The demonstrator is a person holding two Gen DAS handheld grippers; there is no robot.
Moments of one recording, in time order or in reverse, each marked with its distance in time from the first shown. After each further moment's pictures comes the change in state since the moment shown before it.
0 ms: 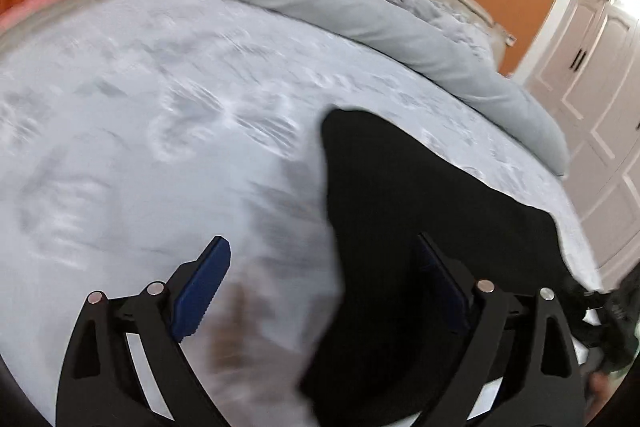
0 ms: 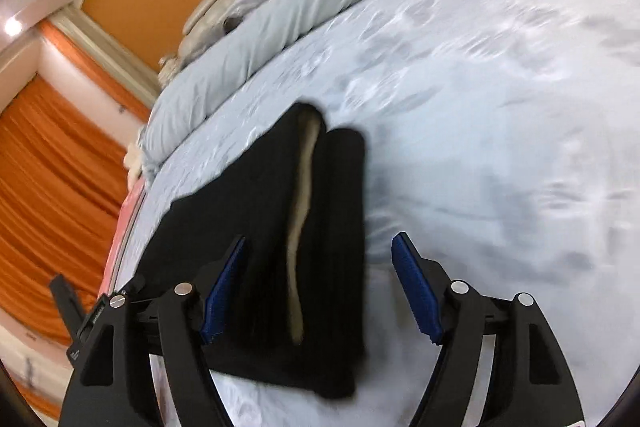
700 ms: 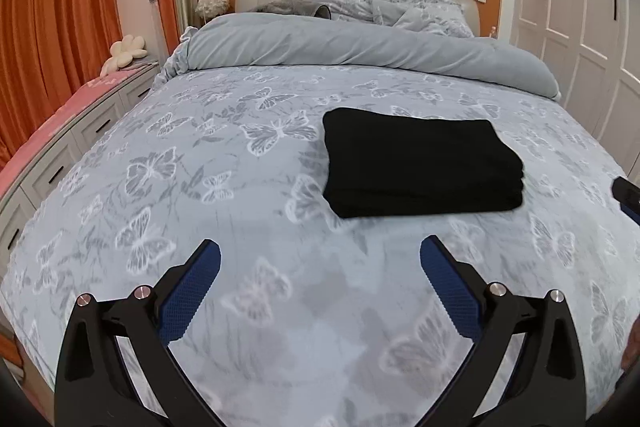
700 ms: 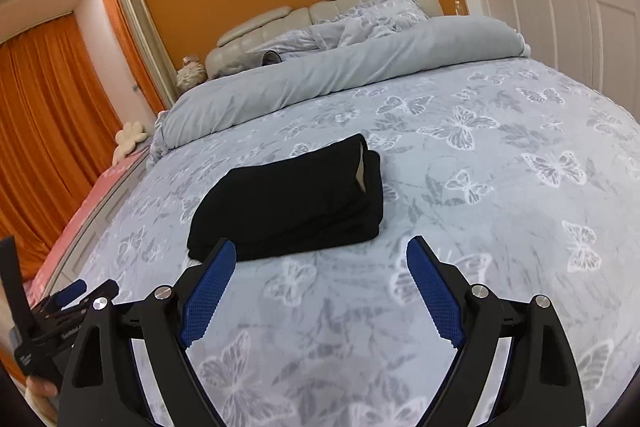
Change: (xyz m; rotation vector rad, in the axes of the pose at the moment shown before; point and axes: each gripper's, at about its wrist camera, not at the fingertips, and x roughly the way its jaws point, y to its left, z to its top) left arm -0.211 -0.049 -0.103 0.284 -0.086 0.164; right arm -0.199 0.107 -0.126 -0.299 -0.192 -0.131
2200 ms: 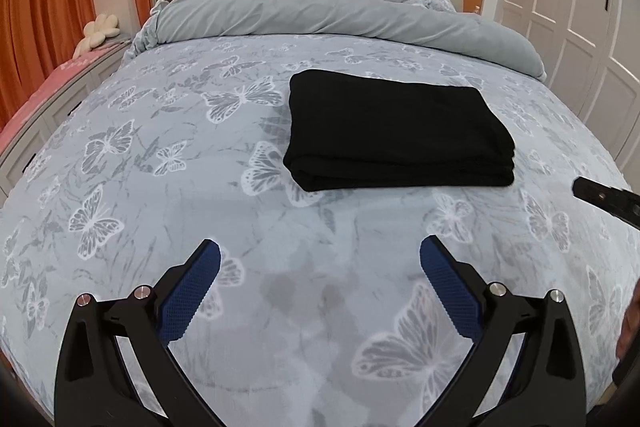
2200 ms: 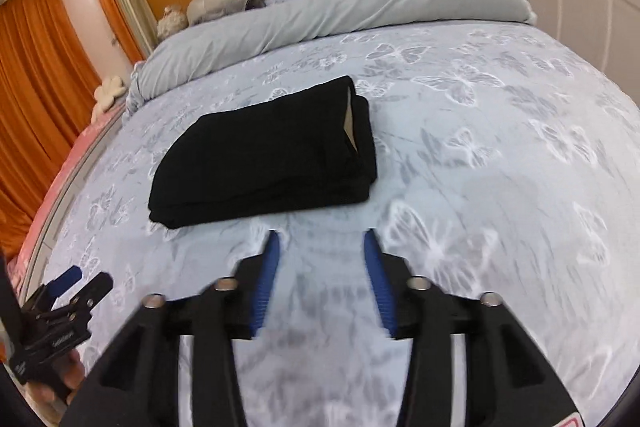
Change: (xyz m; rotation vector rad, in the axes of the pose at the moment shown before) left arm 0.044 -0.020 -0.016 0.025 0.096 -0.081; right arm 0.049 -0.008 -0.008 -0.025 0.182 -0.084
